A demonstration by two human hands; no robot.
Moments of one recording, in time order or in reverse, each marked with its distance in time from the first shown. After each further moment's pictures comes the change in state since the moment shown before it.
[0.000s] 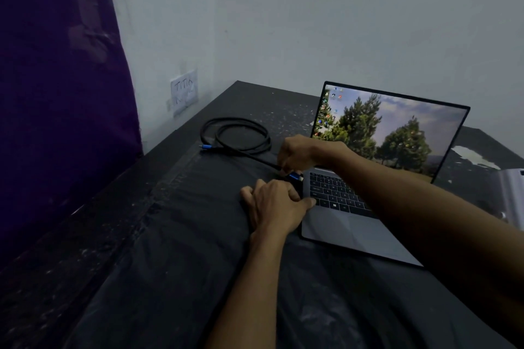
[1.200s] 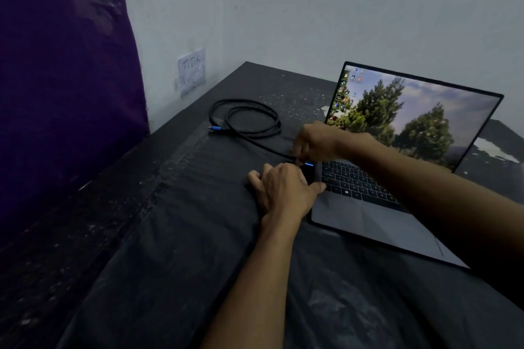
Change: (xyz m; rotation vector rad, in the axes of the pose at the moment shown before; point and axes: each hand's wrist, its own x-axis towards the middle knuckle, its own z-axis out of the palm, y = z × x) left_hand -0.001 0.004 0.000 0.038 0.028 -0.072; right_hand -0.010 0.013 0.011 -0.071 0.102 -0.060
